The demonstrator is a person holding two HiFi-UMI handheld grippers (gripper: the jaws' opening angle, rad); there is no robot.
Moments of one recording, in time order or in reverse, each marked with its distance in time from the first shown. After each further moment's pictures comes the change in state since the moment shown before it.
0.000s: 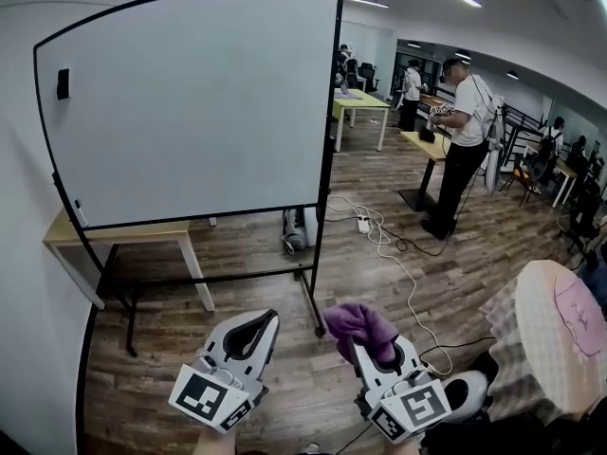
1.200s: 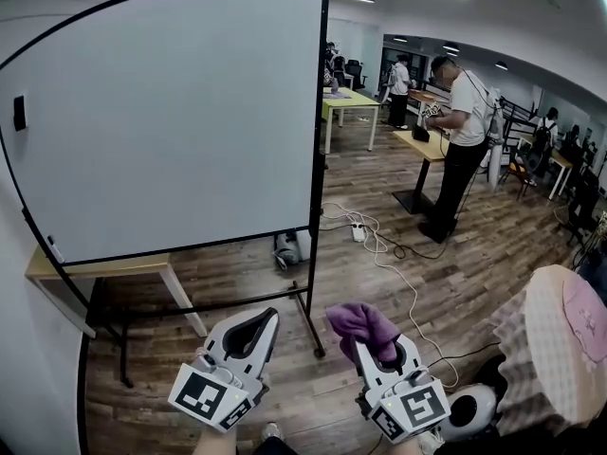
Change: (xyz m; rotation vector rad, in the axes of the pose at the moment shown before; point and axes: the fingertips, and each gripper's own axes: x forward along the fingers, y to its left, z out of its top) left arm 0.126 0.089 -0.035 -0.006 -0.006 -0.054; right arm 0.115 -0.096 -0.016 -0.014 -0.009 -0.082
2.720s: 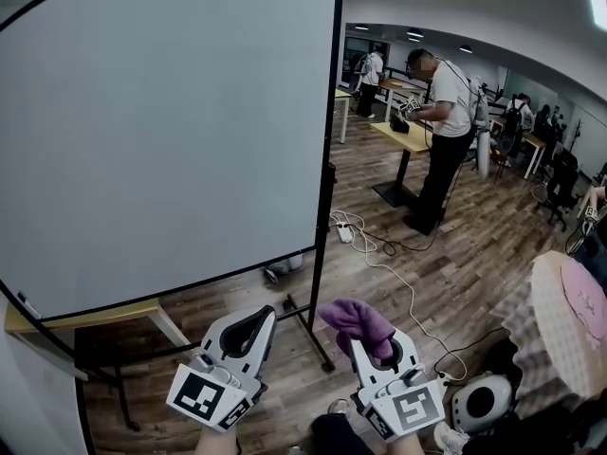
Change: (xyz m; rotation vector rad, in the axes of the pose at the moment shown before) left arm 0.060 0.169 -0.041 -0.045 -0.023 -0.129; right arm 0.171 0.010 -0.019 -0.108 0.004 -0.159
